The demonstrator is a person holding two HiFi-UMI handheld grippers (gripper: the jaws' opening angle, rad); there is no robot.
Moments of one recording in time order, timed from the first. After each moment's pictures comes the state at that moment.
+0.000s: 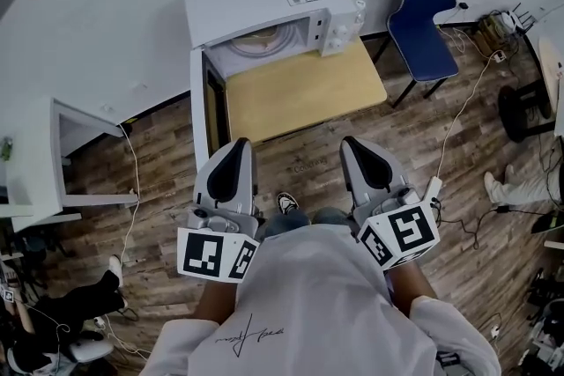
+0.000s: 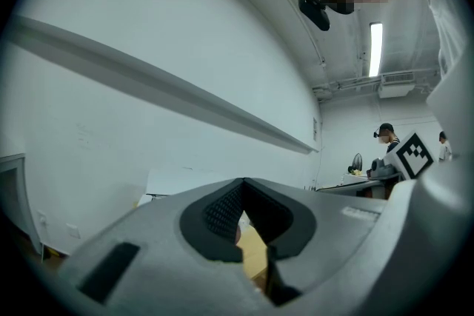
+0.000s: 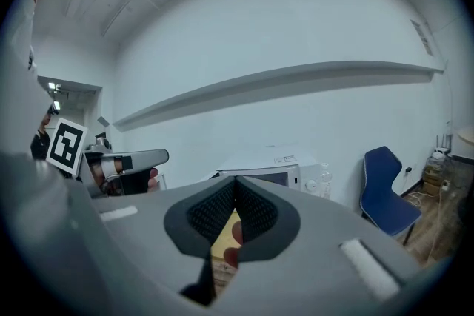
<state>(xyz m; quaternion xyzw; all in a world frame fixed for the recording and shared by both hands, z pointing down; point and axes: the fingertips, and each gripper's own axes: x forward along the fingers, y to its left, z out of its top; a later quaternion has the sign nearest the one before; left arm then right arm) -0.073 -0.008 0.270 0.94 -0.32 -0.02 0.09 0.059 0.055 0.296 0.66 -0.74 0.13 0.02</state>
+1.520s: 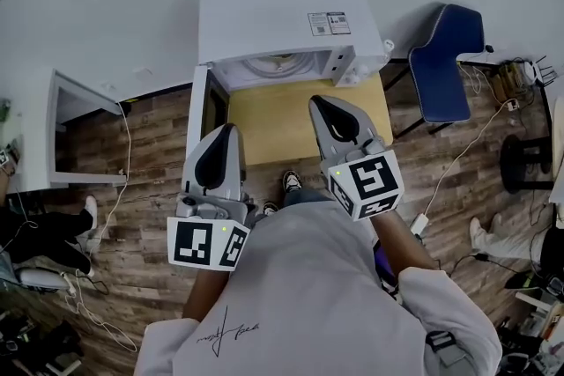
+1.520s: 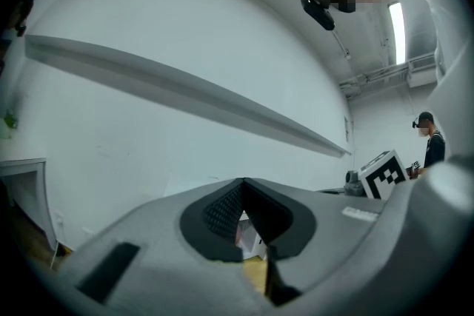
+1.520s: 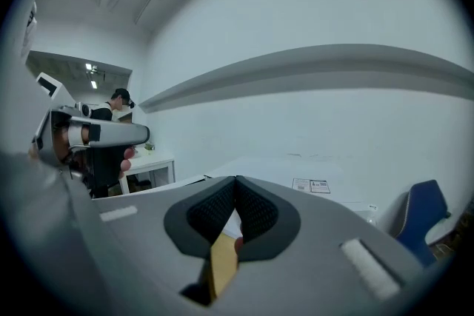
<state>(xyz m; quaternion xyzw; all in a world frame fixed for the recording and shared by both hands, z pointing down) -0.047 -0.120 0.273 0.90 -0.43 -0.04 0.09 0.082 -0.138 0.319 0.57 -0.82 0.07 0.09</state>
